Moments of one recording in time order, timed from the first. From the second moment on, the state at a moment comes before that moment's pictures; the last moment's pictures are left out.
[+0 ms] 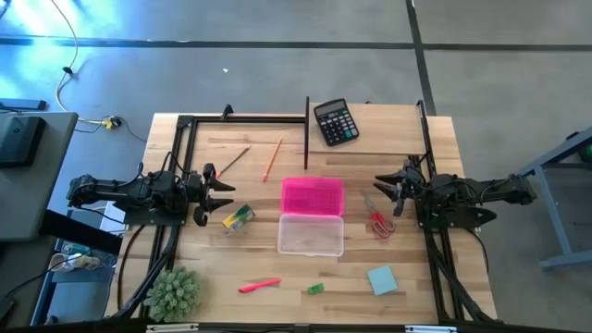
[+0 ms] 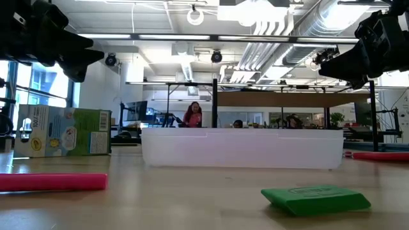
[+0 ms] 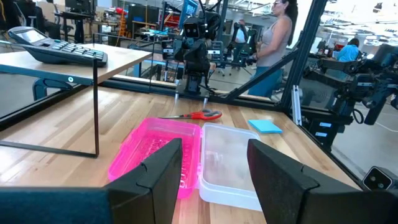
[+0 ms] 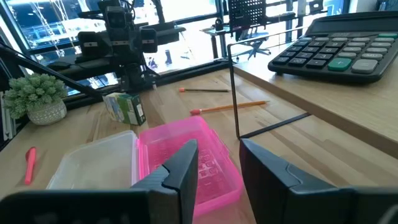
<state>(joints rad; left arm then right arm) 0.06 0.05 0.01 0.01 -0.05 -0.15 0.13 0.02 0.08 -0.18 0.42 0.21</state>
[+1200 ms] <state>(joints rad) 0.06 0.05 0.01 0.03 -0.12 -0.15 0.13 0.02 0.08 -0.18 0.42 0.21</state>
